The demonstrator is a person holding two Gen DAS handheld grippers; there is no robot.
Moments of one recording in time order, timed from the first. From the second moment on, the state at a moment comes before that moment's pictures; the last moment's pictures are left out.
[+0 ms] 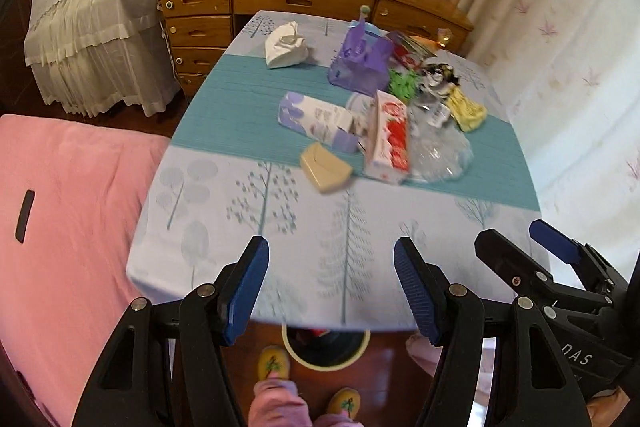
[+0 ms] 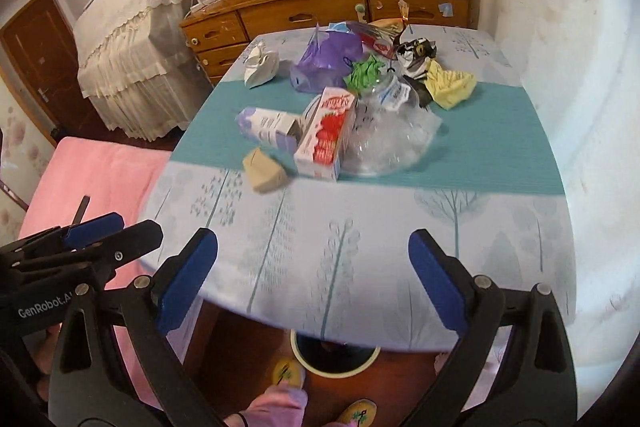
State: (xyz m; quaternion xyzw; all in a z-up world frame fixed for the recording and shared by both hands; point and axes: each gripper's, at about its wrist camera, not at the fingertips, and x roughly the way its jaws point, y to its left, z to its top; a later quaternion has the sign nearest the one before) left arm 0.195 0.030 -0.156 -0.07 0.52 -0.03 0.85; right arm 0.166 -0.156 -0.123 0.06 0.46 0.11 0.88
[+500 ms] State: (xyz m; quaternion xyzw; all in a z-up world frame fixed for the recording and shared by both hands) left arm 0.340 0.093 -0.250 -0.09 0.60 -0.03 0.80; right arm 0.312 -0.109 -0.227 0.11 0.53 0.03 0.84
